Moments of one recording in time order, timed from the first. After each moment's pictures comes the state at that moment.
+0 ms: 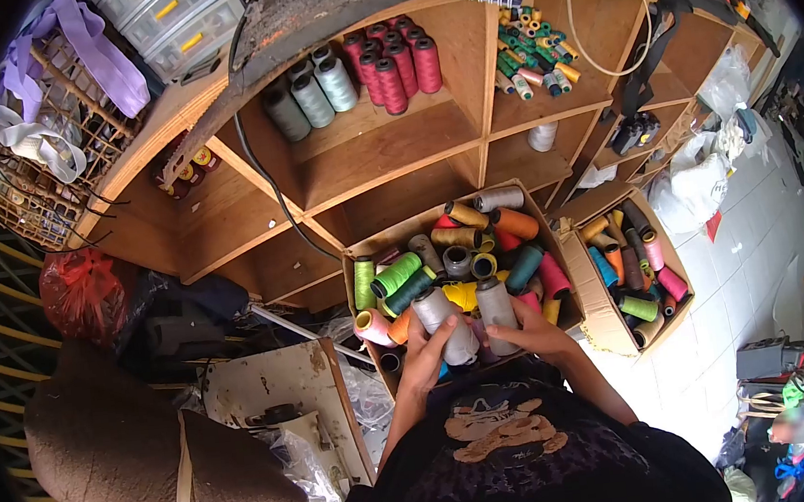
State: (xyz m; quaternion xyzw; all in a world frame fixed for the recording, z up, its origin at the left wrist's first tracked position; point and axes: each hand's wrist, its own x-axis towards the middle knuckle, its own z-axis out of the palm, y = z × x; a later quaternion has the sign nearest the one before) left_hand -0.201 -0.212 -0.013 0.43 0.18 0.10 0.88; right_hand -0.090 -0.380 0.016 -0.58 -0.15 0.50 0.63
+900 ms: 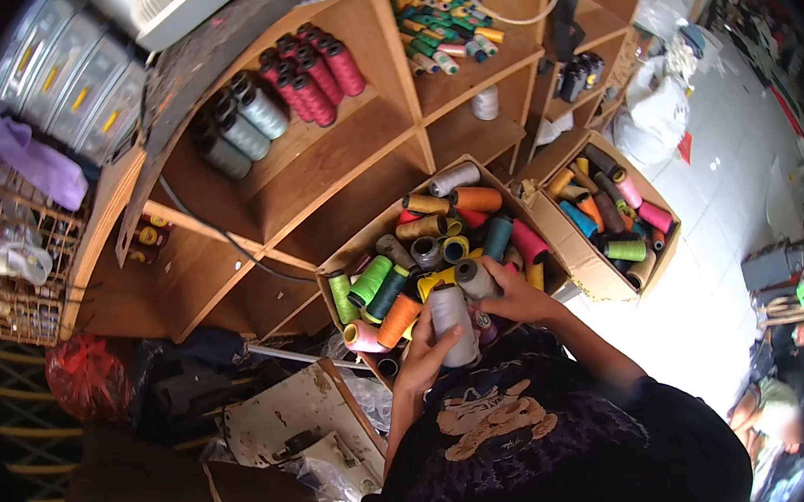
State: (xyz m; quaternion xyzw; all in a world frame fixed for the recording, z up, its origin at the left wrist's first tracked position) left_hand -0.204 -0.211 -0.026 0.53 0.09 -0.10 0.84; right_hand -0.080 -0.391 -0.022 -0.66 -0.26 0.33 0.62
